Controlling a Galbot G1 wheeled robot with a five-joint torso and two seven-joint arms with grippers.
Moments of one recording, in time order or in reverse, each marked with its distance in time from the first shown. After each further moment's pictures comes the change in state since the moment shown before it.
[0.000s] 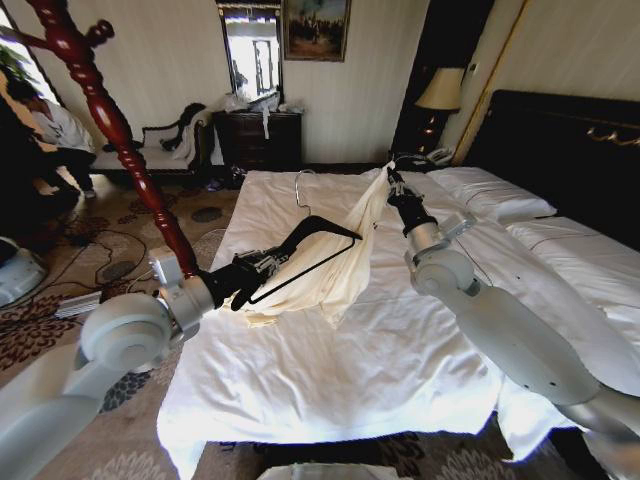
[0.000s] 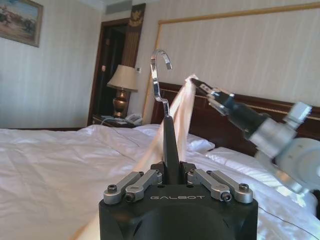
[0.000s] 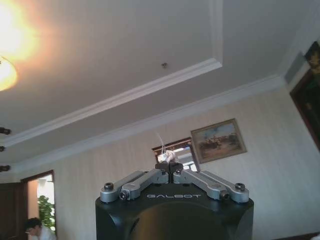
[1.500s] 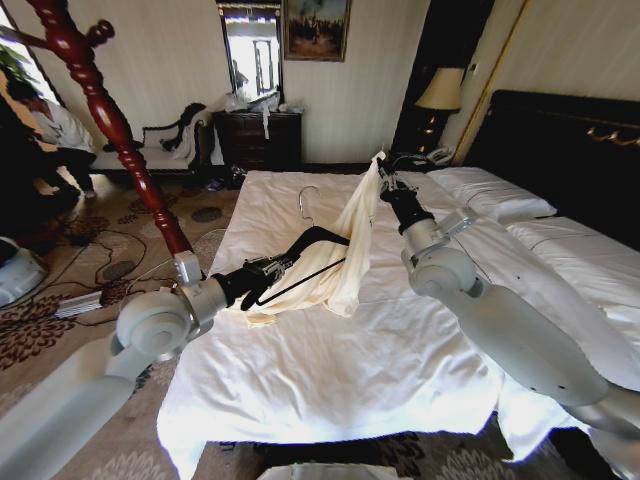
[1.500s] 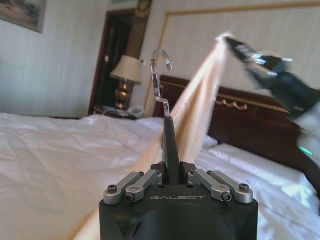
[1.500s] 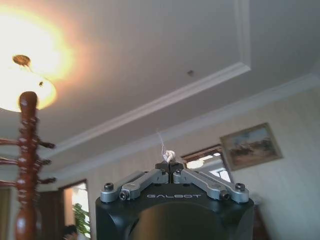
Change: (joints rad) left arm -0.084 -0.136 0.110 0.166 0.093 0.030 0.067; right arm 0.031 -0.019 -0.031 0.110 0.044 0.028 -0.025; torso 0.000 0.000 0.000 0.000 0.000
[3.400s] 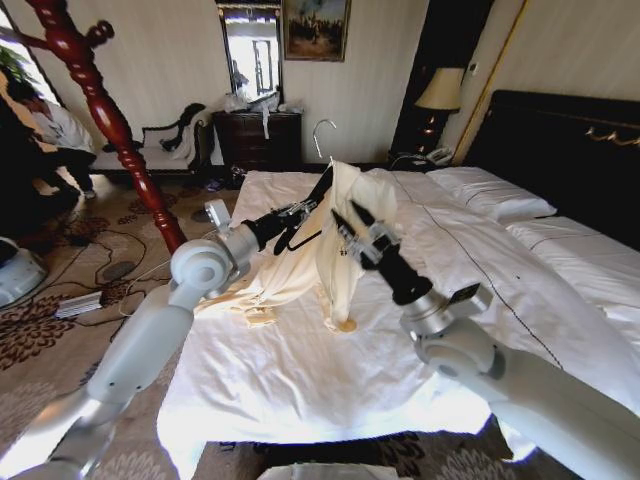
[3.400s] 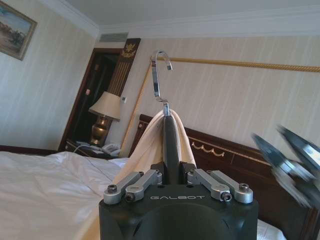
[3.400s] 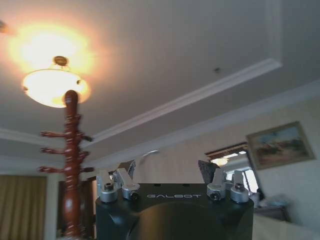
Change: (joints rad) left arm -0.279 -0.200 0.097 0.133 -0.071 -0.002 -0.019; right arm -0.262 -0.167 0.123 0.195 -0.013 0.075 -0.072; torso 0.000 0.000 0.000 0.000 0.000
